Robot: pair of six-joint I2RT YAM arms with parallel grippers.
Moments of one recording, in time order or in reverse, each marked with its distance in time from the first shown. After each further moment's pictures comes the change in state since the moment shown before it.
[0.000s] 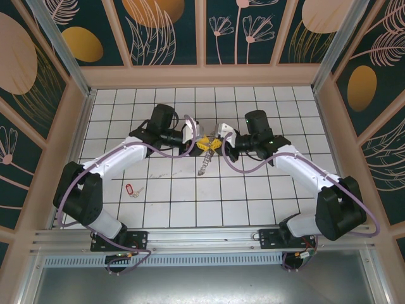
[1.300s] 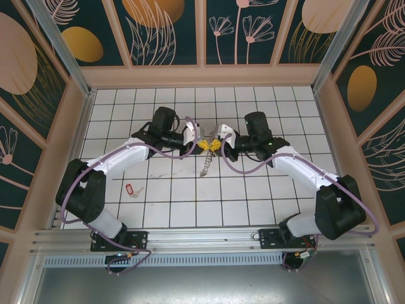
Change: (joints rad) left arm -0.003 0.023 -0.045 0.081 0.015 -0.042; right arm -0.004 0.006 -0.035 0.063 -0.006 0.024
